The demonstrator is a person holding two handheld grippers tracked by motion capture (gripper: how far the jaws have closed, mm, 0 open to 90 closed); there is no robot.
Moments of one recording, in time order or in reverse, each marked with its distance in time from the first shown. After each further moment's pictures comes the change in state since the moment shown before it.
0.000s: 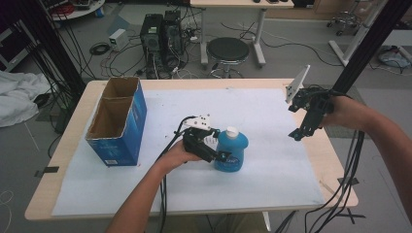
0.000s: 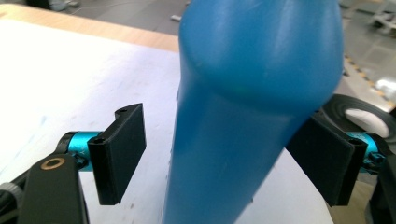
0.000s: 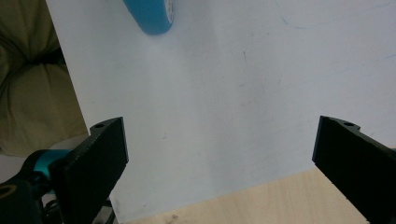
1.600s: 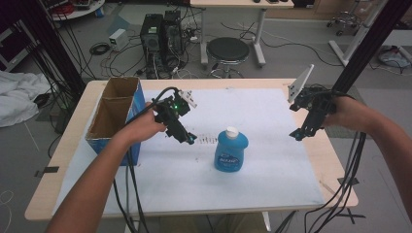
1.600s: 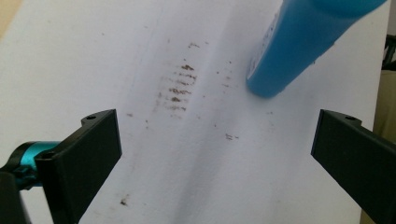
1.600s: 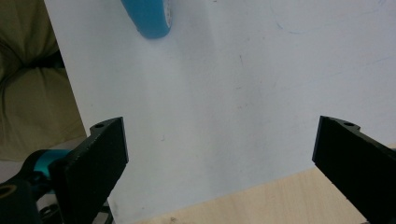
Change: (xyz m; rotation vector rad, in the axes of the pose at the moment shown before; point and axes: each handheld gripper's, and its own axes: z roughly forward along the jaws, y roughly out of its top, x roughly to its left) left arm 0.007 0.087 -0.084 0.597 0.321 -0.006; right arm 0.004 -0.002 -0.005 -0.026 -0.022 -0.006
